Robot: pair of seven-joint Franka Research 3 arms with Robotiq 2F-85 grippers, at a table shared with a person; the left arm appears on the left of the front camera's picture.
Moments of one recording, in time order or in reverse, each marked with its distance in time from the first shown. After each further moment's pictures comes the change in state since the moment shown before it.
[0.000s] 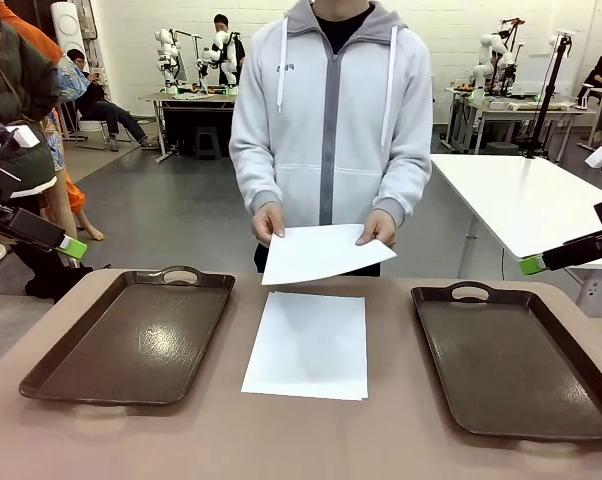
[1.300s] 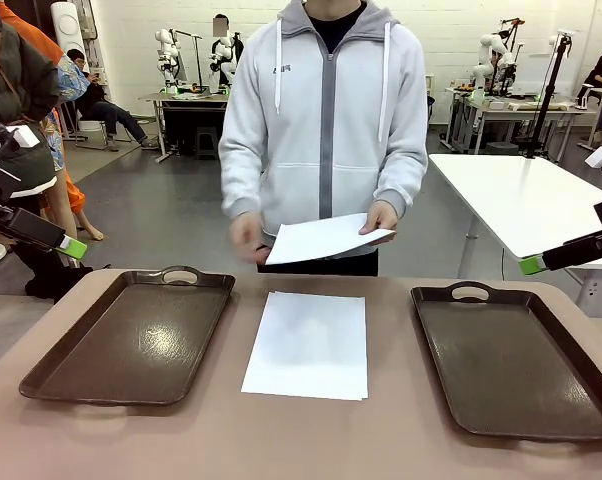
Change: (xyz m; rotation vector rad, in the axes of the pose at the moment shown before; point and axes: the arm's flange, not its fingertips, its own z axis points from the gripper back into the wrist) left arm 0.000 0.000 0.000 0.000 0.000 0.000; right arm 0.000 0.000 0.000 0.000 0.000 0.000
